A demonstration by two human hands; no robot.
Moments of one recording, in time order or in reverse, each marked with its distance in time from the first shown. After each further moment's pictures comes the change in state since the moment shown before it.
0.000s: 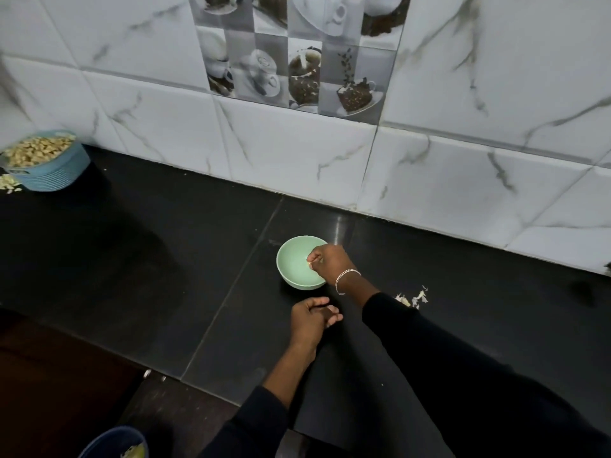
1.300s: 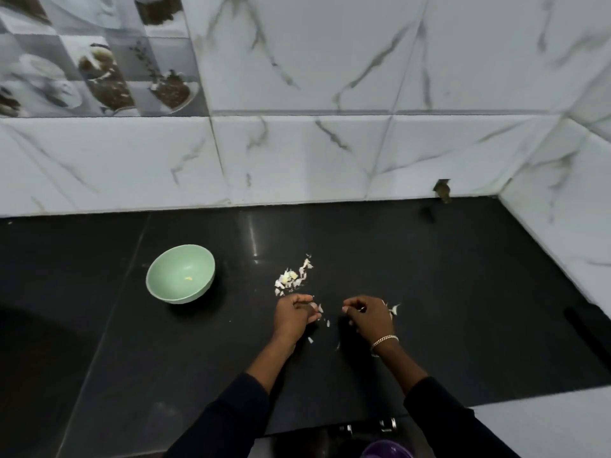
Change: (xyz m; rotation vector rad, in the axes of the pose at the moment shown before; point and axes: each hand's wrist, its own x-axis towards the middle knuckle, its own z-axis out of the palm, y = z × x) left_hand -0.027 -0.101 0.129 0.432 -0.314 -0.045; right_hand -0.265 0.199 -0.095 0.353 0.467 0.518
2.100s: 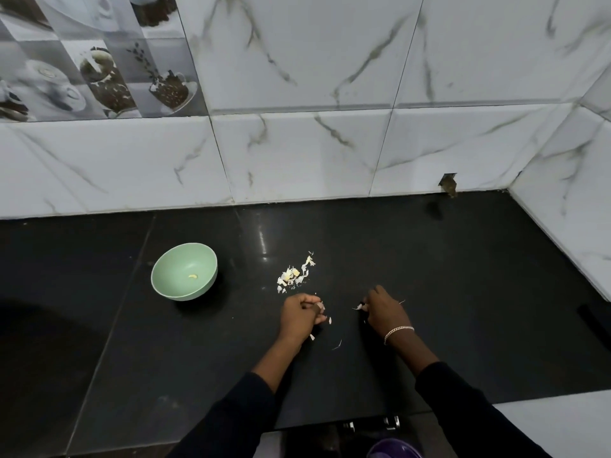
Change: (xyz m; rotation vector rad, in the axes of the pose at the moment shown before) left_hand -0.008 -0.005 0.015 0.195 -0.002 0.067; right_hand 0.033 0.037 -0.026 -0.709 -0.098 -0.203
